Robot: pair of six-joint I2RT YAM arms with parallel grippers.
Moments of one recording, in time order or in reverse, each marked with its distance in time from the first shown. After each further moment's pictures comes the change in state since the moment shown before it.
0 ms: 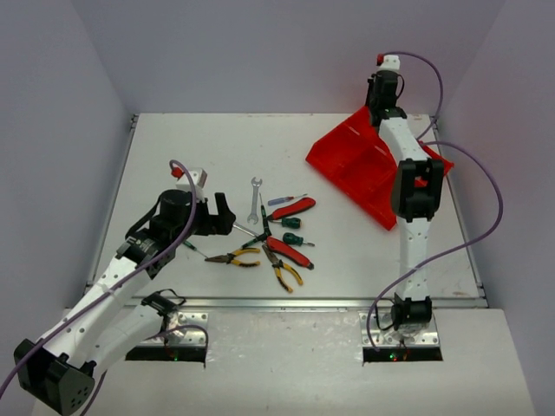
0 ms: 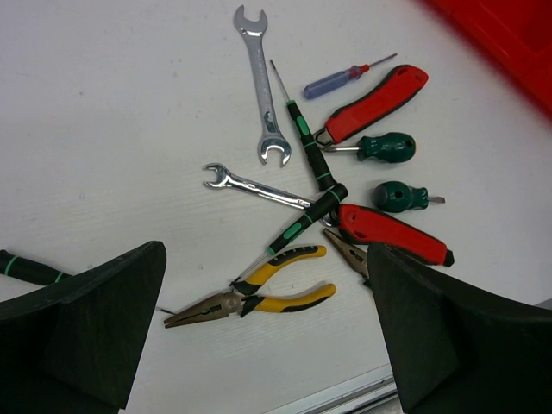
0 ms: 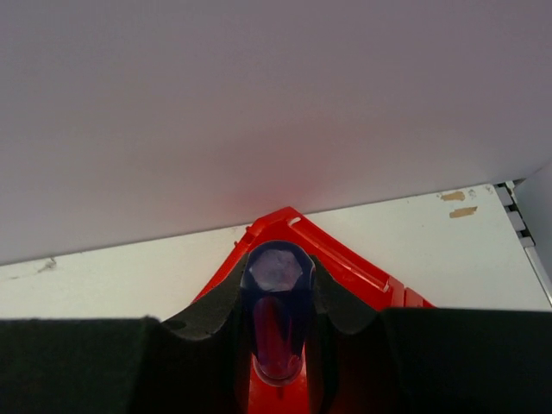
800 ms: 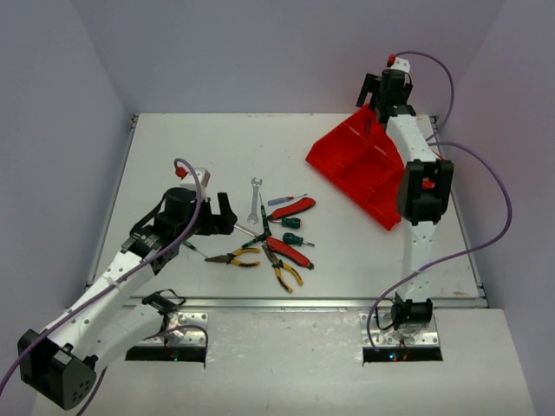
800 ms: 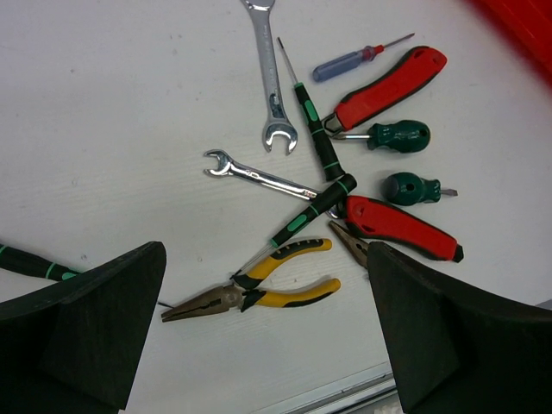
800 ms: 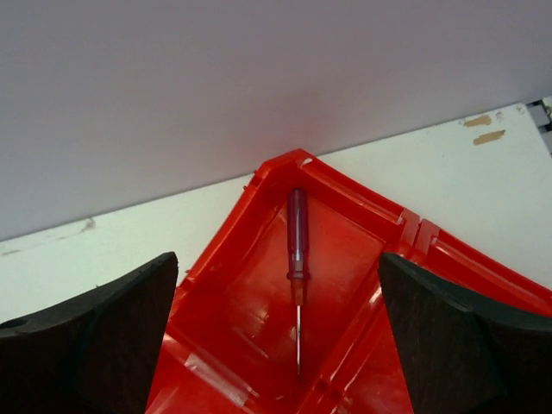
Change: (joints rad) left arm 0.000 0.055 0.001 0.004 0.001 -0.010; right arm -0.022 -0.071 -0.057 -0.157 -0.055 0.172
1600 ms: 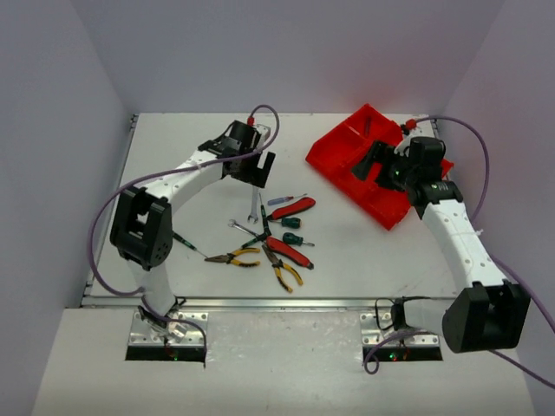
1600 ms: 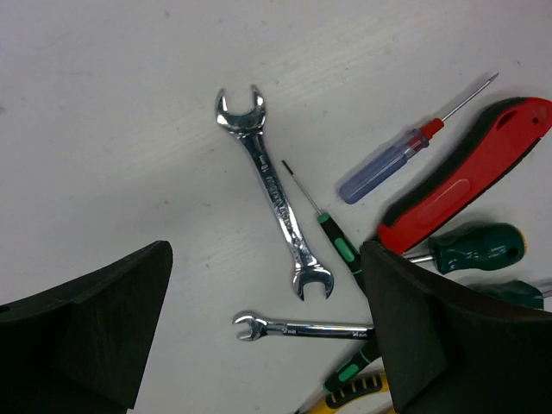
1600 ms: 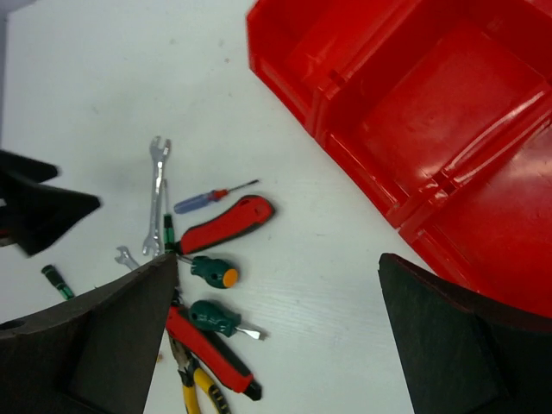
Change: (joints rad) left arm -0.003 0.972 0.777 -0.129 0.026 0.303; right arm 0.027 -1.150 -1.145 -0.165 -0.467 0.201
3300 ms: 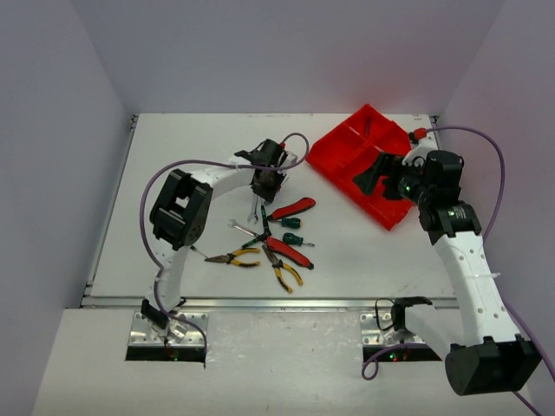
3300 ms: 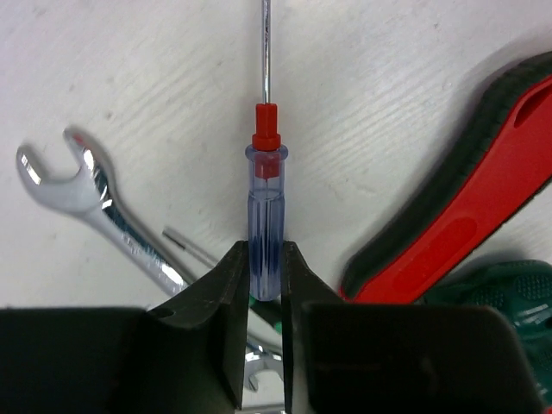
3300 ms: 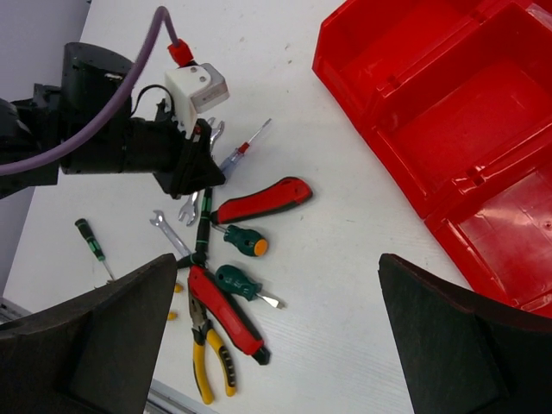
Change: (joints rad) left arm -0.094 0.350 0.147 -0.016 0.083 0.114; right arm 0.000 -0.259 -0.042 -0.085 -0.114 -0.081
